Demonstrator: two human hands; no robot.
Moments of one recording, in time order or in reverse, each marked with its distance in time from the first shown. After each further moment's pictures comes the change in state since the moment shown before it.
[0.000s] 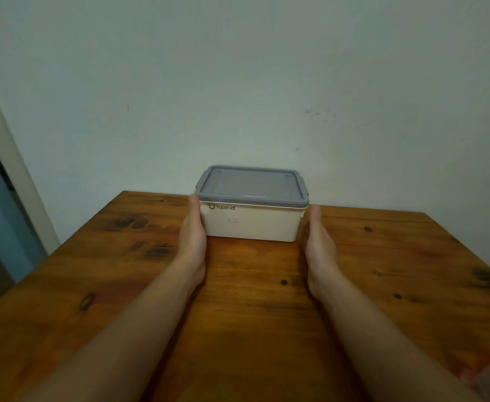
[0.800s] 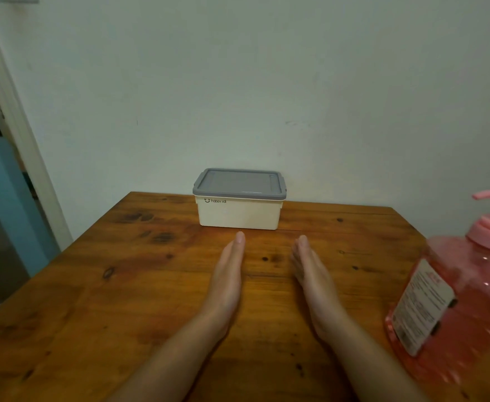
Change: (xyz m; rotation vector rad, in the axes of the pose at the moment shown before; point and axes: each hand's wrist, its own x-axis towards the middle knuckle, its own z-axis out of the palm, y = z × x) left_hand -0.164 -0.019 0.025 0.215 -0.242 0.101; right_hand -0.116 0.010 -0.061 -0.213 -0.170 -0.062
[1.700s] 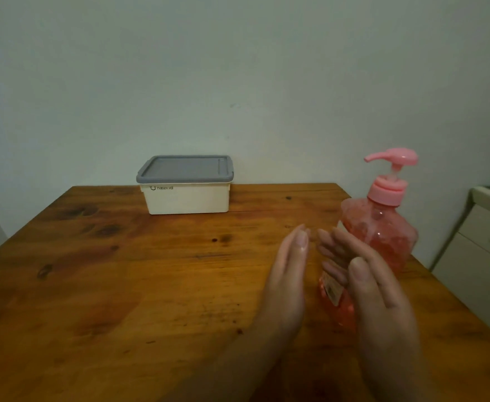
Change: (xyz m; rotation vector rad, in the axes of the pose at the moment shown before) left_hand -0.084 0.011 0.137 -0.090 -0.313 0.065; right_hand -0.136 -0.024 -0.098 0.098 0.227 -0.515
